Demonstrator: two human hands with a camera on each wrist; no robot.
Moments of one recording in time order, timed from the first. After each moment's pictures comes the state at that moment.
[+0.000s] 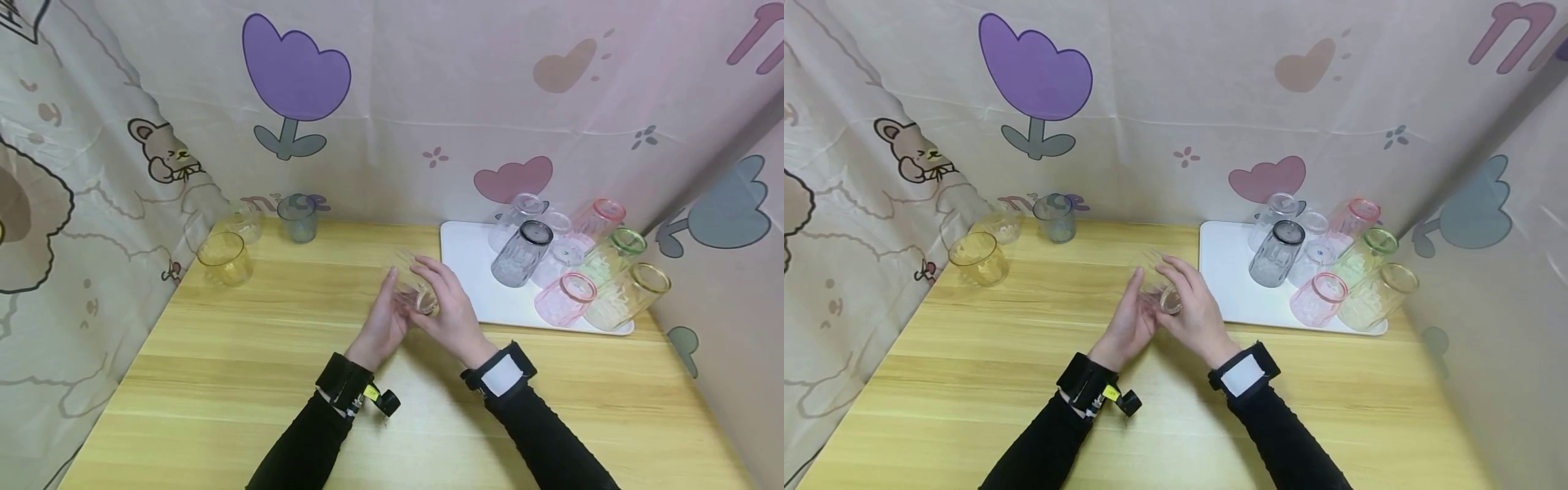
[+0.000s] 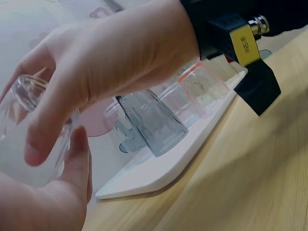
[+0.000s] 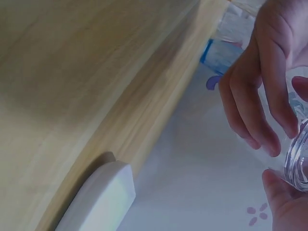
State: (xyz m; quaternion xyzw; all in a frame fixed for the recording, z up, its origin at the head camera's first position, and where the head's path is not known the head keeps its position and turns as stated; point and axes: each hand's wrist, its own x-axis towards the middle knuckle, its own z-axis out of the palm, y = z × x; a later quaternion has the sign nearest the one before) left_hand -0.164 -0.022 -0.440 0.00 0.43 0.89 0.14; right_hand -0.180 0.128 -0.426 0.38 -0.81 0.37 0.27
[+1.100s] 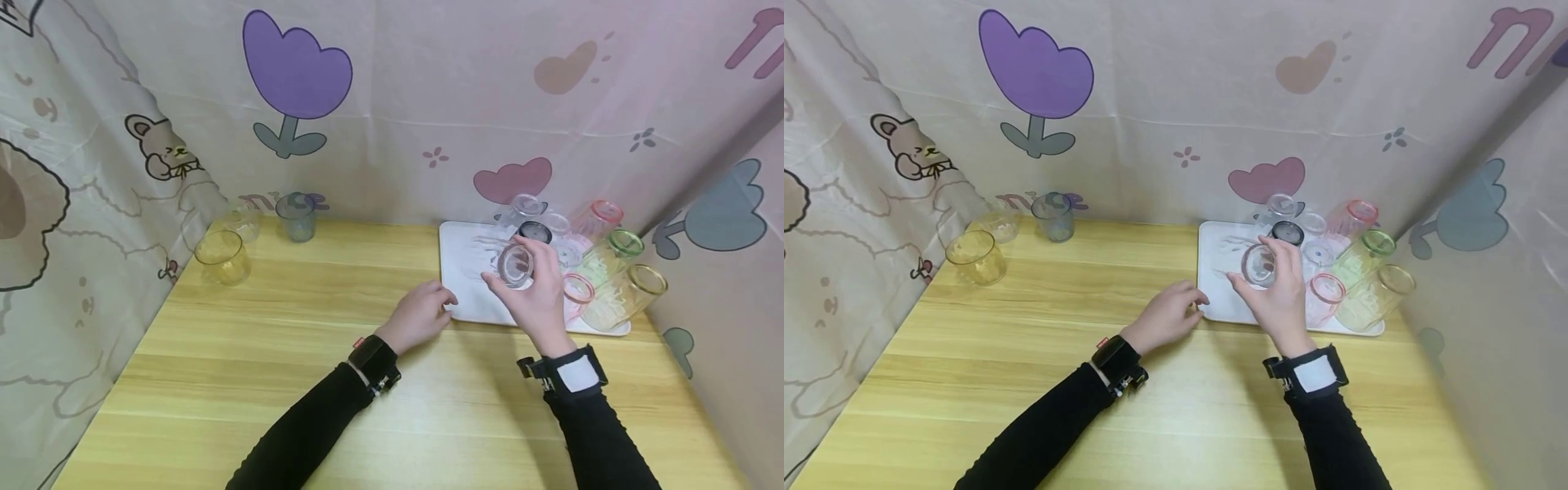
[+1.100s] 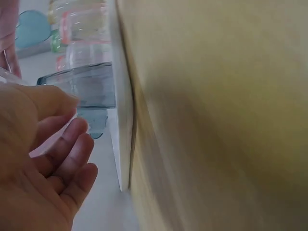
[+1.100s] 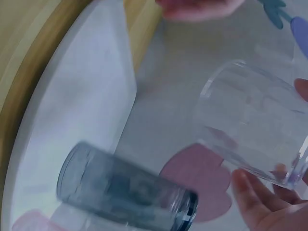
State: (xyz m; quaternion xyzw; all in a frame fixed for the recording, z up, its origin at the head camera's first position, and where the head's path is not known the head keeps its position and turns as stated) left_hand -0.191 0.015 -0.444 0.28 0.92 0.27 -0.03; right_hand -0.187 0.226 -0.385 0.16 -0.84 0.40 0.33
